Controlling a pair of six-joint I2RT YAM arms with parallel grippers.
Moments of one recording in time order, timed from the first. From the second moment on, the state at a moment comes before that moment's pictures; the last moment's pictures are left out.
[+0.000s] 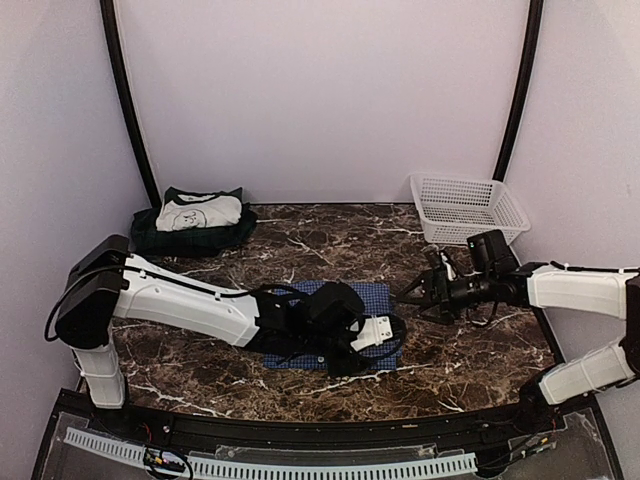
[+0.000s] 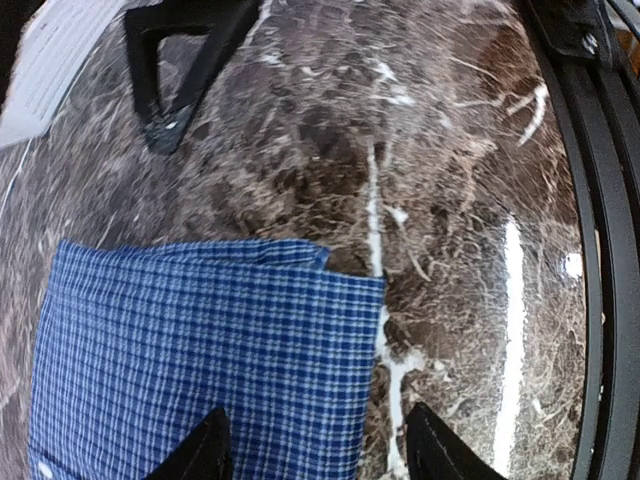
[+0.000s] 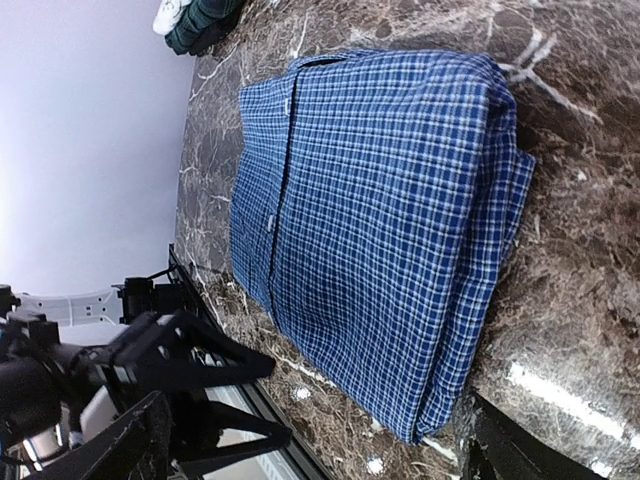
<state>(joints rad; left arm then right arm) -1.24 1.88 1.24 -0.13 -0.07 0.28 0.41 1.28 0.62 -0.14 -0.79 0.63</state>
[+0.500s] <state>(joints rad) -1.32 2.11 1.43 -0.14 -0.09 0.49 0.35 1.25 0.47 -0.06 -0.82 0.74</state>
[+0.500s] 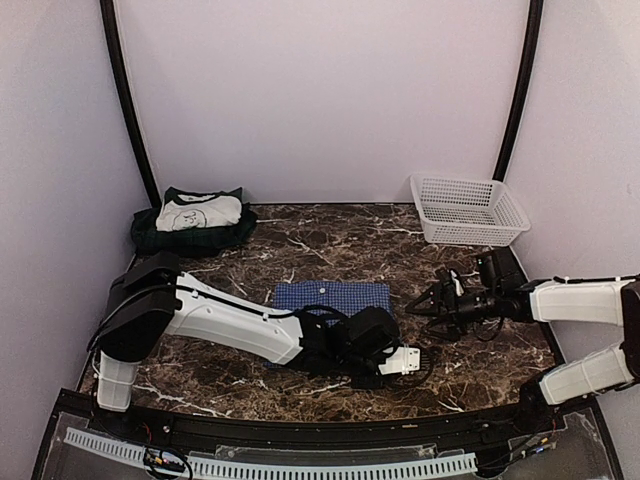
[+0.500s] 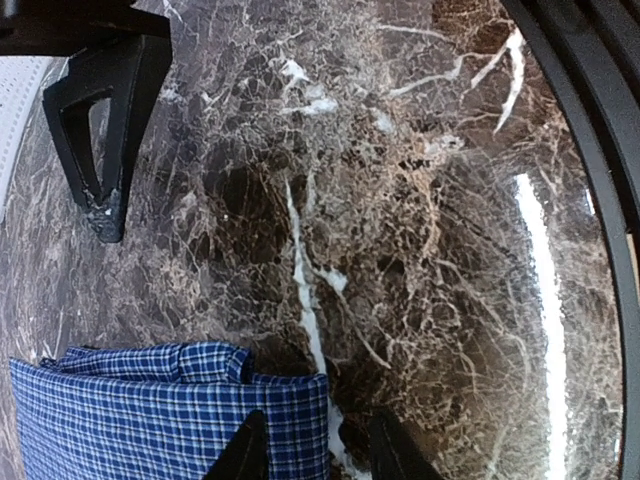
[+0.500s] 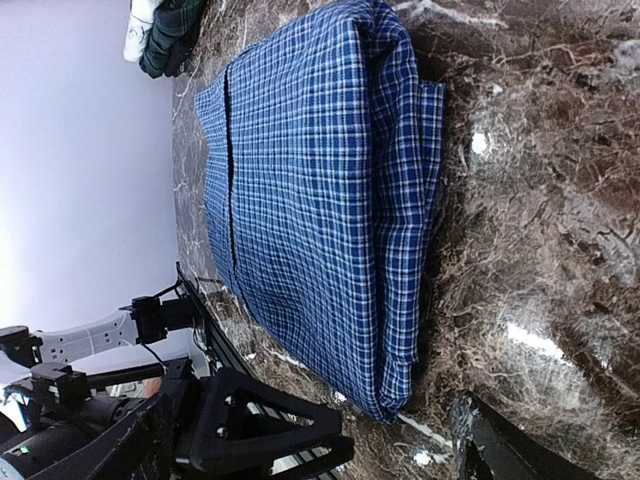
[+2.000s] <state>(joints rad) -1.26 2.06 1.43 -0.04 -0.04 0.44 0.44 1.51 0.42 0.38 -0.89 1.06</state>
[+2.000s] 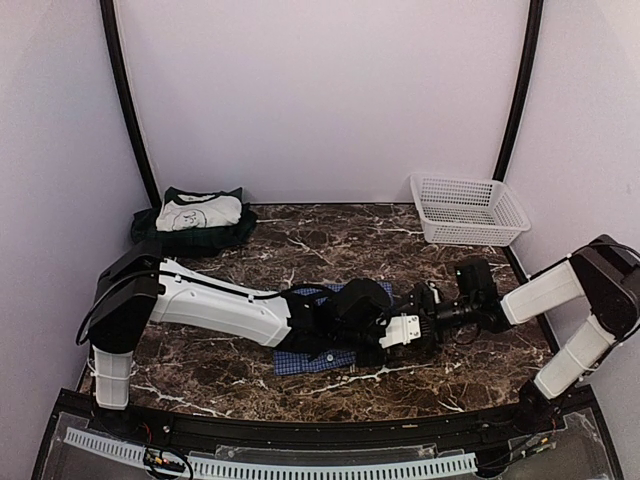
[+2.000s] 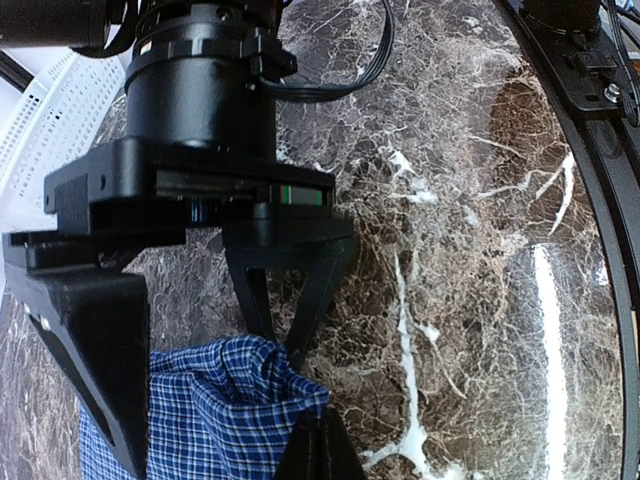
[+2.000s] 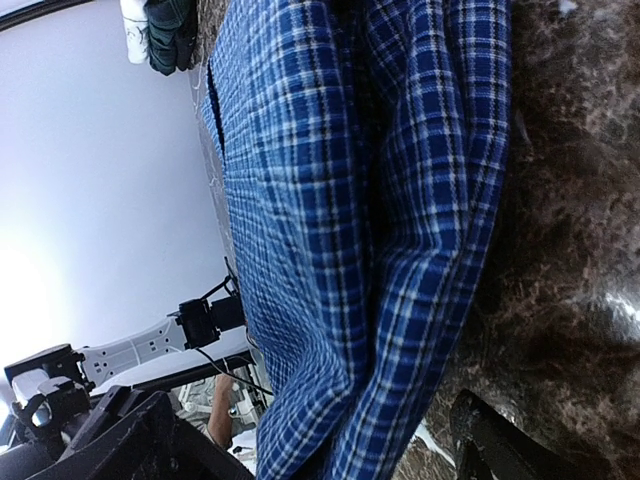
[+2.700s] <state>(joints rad) -1.26 2.06 1.40 0.00 -0.03 0.46 0.50 1.85 0.58 0.63 -0.88 1.19</state>
